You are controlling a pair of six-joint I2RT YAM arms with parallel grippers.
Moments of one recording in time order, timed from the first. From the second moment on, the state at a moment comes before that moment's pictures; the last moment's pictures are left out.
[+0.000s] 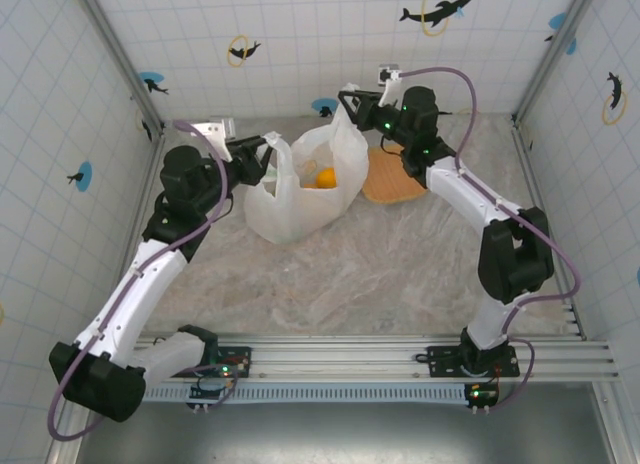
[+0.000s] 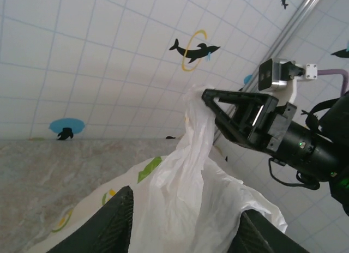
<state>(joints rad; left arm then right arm) -0.36 1.06 1.03 -0.03 0.33 -0.41 0.43 1.76 1.45 0.32 -0.40 0.52</state>
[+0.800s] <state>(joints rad) -0.36 0.89 0.90 -0.29 0.21 -0.26 0.43 1.24 1.13 -0.09 -0.12 0.17</state>
